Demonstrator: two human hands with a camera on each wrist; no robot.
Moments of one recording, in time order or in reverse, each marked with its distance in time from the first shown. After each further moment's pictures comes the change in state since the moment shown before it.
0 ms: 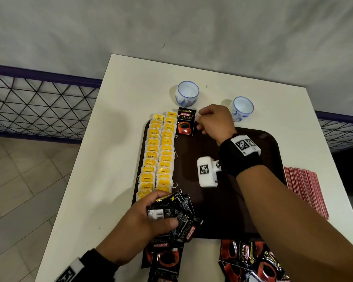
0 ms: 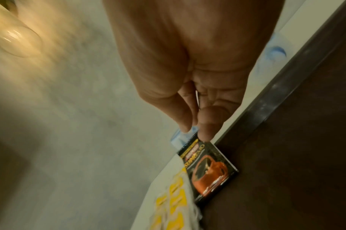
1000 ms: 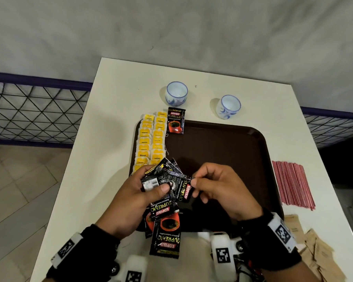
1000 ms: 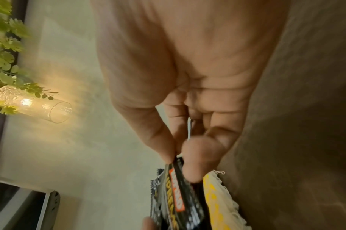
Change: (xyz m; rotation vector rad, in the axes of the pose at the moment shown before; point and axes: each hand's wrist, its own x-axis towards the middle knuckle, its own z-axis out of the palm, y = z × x) left_hand 0.027 0.023 0.006 -0.219 0.094 0.078; right_hand -0.164 0.043 -0.038 0.379 -0.378 0.099
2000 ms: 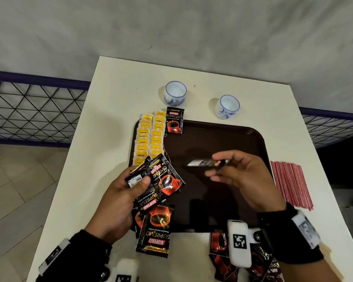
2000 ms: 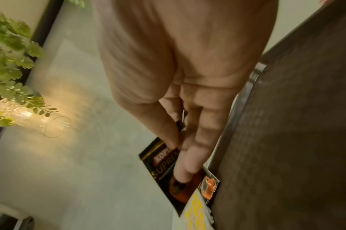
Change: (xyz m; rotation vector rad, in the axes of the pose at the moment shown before) left_hand -0.002 0.001 -0.008 -0.231 0.145 -0.033; right_hand -0.007 -0.020 -0.041 0.145 0.156 -0.085
